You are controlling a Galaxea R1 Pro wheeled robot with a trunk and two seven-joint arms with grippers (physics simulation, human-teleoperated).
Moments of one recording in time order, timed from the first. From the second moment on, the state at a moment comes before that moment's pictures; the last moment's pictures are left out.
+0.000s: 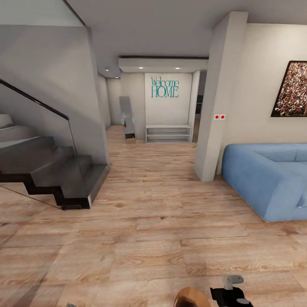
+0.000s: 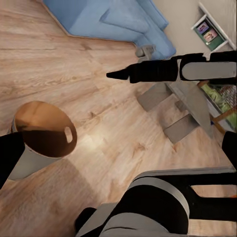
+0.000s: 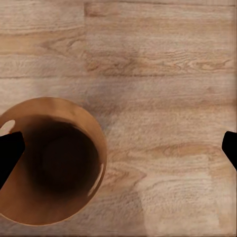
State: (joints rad) left arm 0.01 0.14 0.32 -0.98 0.00 0.18 -1.48; right arm -0.40 -0.10 0.01 -0.31 0.01 0.01 -0.02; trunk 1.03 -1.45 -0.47
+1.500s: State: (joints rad) left arm 0.01 0.18 0.33 -0.99 0.00 0.17 -1.51; right arm -0.44 -0.07 0.01 -0.24 0.01 -0.06 -0.03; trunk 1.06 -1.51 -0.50
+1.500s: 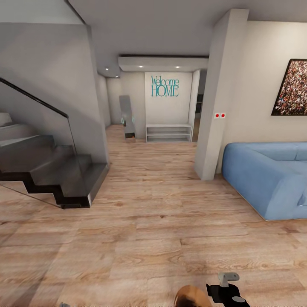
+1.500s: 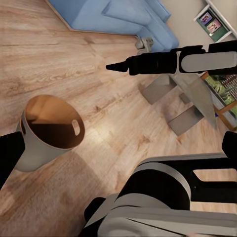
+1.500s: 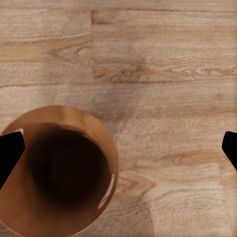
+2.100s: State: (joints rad) left arm 0.01 0.18 0.33 -0.99 0.00 0.17 -1.51; right arm -0.44 -0.07 0.01 -0.24 0.01 -0.06 -0.03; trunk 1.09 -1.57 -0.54
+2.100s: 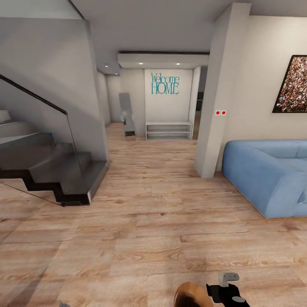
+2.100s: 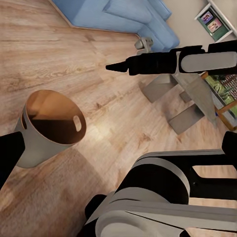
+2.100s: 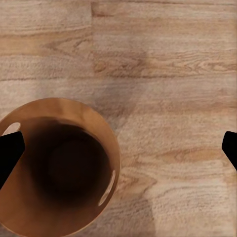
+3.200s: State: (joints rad) left arm 0.01 0.18 0.33 -0.99 0.00 0.17 -1.52; right arm -0.44 -0.07 0.01 -0.24 0.01 -0.06 -0.03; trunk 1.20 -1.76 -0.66
